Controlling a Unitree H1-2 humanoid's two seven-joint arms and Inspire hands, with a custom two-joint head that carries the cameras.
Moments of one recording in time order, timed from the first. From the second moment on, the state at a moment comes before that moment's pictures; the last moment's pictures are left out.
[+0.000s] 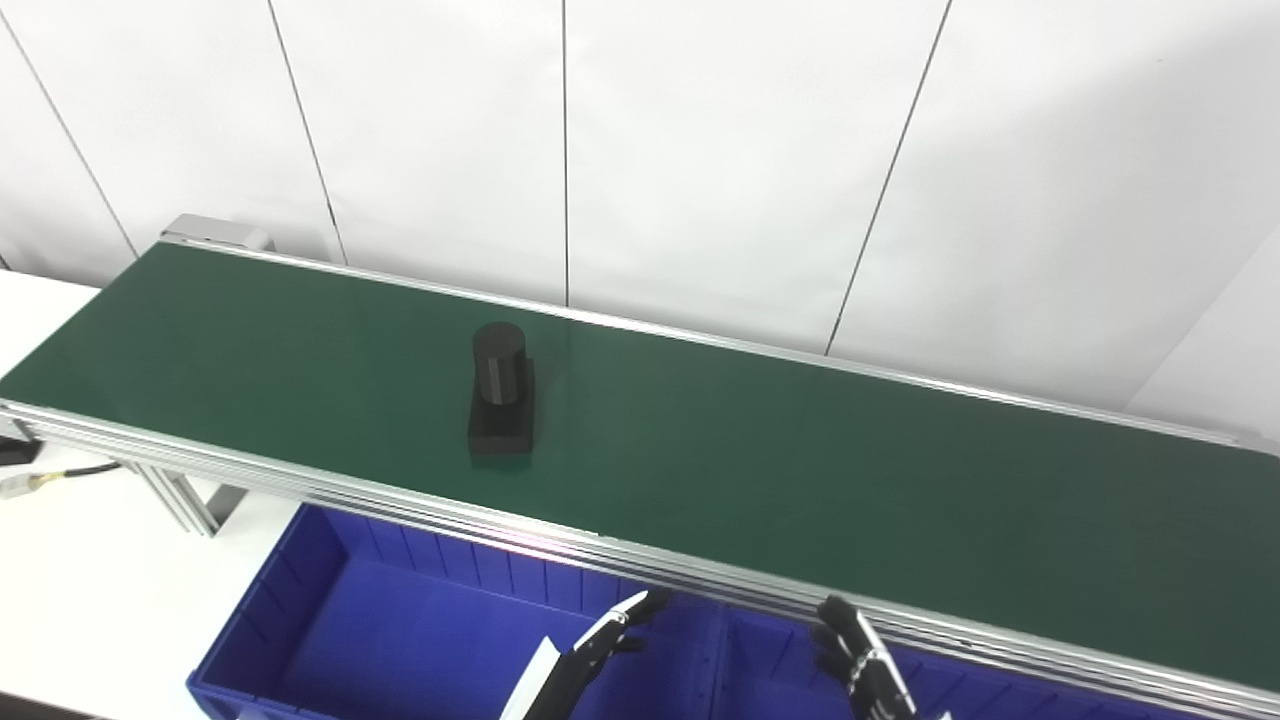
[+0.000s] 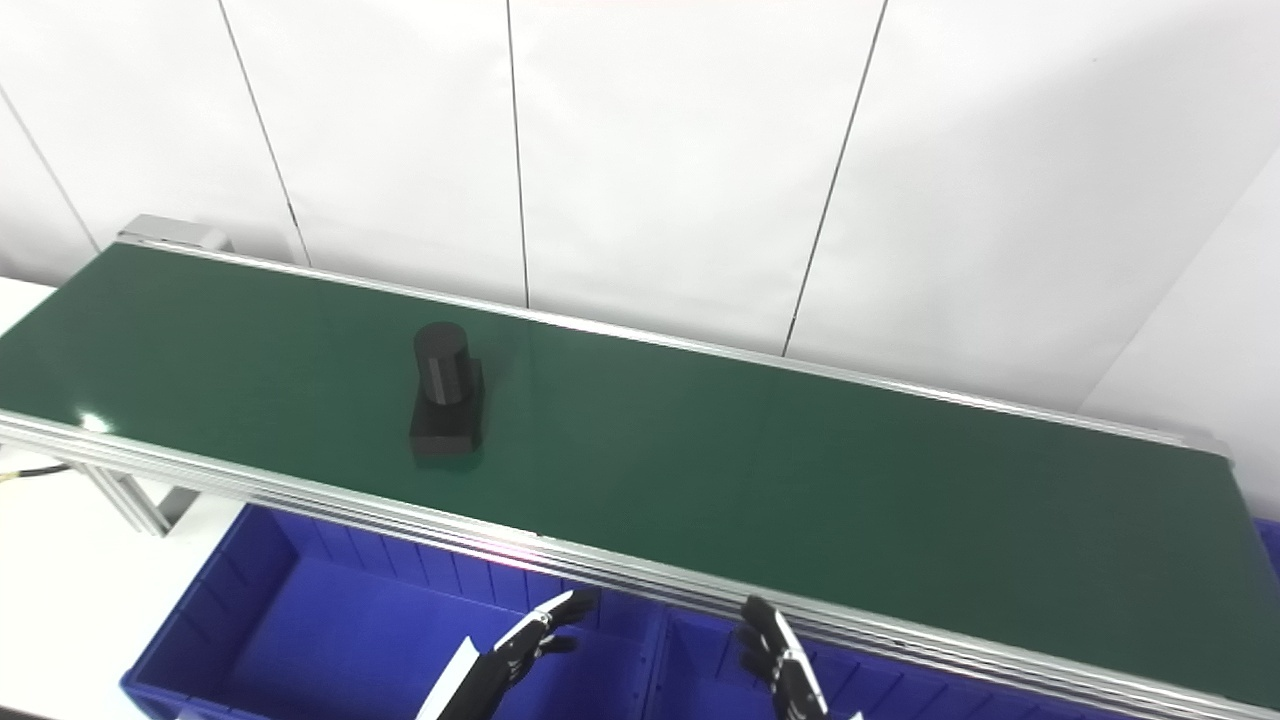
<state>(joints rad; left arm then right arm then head) 0.25 0.02 -0.30 0.13 0.28 -0.43 0.05 0.29 -0.09 0.28 -0.04 -0.10 -0.42 -0.05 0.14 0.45</state>
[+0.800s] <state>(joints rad) 0.23 0.02 -0.31 0.14 0.27 -0.43 0.05 0.19 -0.10 0.17 -0.17 0.01 -0.41 0.03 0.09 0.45</state>
